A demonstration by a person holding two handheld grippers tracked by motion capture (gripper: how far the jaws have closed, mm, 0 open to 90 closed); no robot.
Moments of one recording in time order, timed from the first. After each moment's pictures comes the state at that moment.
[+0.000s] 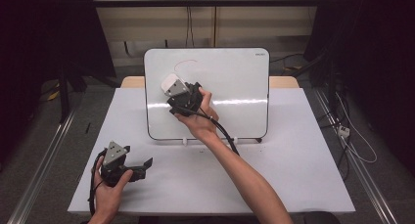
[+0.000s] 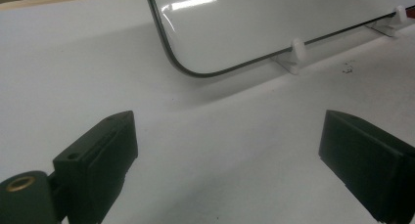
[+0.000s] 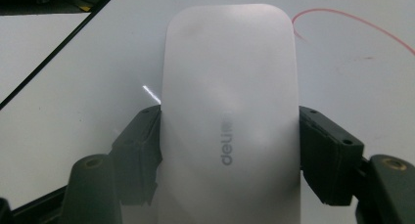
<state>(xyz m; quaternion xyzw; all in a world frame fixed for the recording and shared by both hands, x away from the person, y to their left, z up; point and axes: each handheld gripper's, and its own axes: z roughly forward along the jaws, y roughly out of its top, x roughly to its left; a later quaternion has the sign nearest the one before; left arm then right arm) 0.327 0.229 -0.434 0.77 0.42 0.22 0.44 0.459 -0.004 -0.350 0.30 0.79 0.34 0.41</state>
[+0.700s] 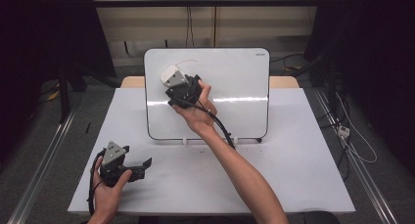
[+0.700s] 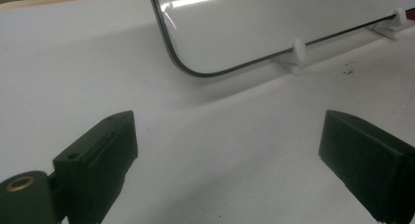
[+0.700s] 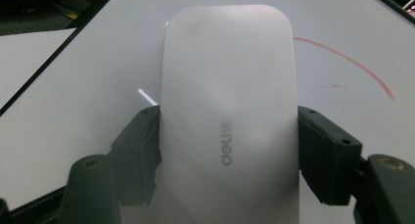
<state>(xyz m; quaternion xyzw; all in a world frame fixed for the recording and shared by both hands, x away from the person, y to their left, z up) 0.326 0.230 -0.433 0.76 0.42 0.22 0.44 0.472 -0.001 -0.333 0.32 0.78 0.34 0.42</state>
